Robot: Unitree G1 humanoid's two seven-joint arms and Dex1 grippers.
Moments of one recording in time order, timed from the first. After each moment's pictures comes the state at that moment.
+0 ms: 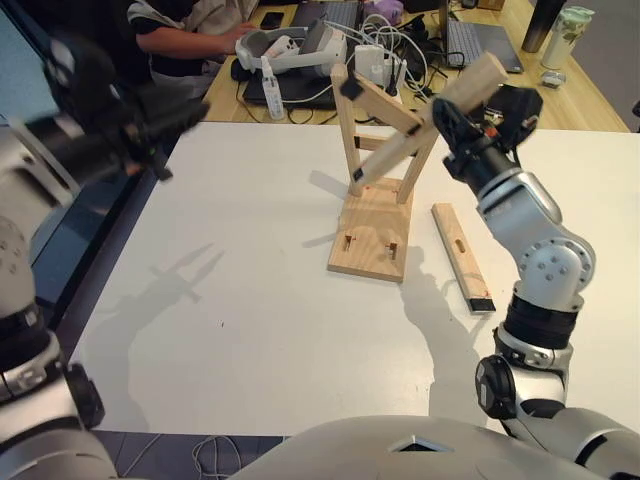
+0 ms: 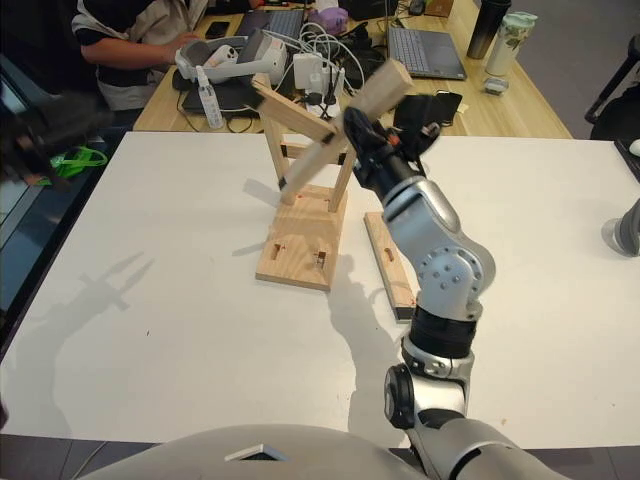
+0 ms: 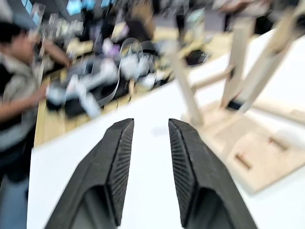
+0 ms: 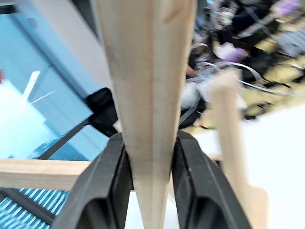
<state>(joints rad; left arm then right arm) -0.25 0.92 0.38 -0.31 -0.57 0.88 -0.71 -0.41 -0.01 -0.29 -0.39 0.92 0.89 -0.30</state>
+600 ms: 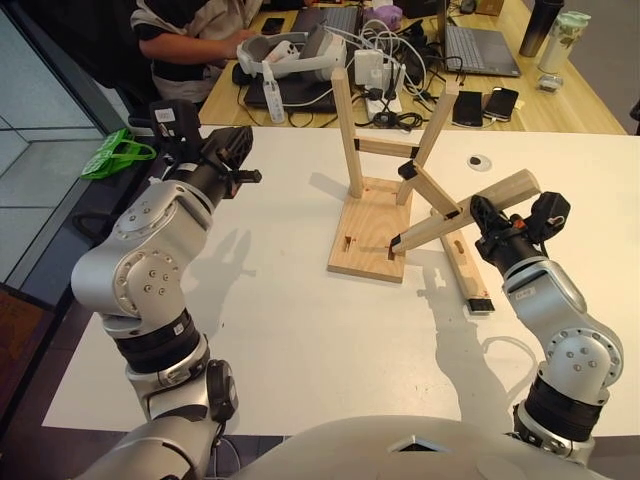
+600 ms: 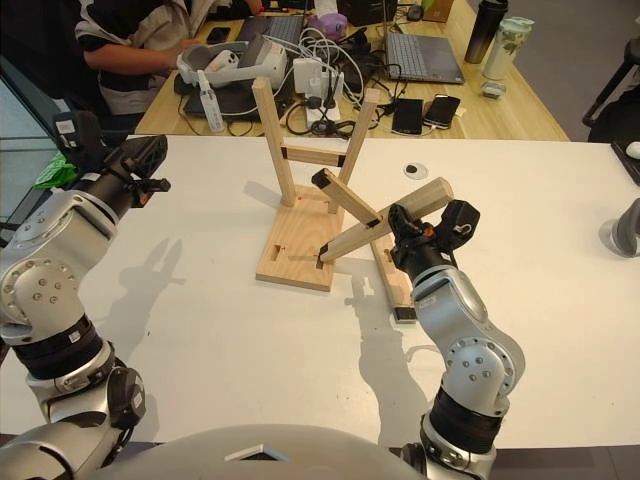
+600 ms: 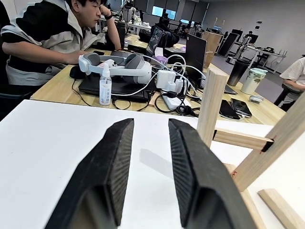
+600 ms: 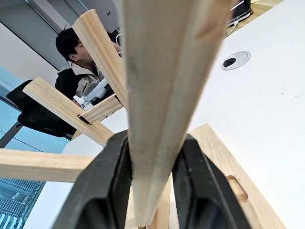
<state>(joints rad) -0.41 0.29 0.37 -0.50 -0.58 1.10 0.06 -0.03 -0.03 -0.27 -0.63 0.97 0.91 -0.40</state>
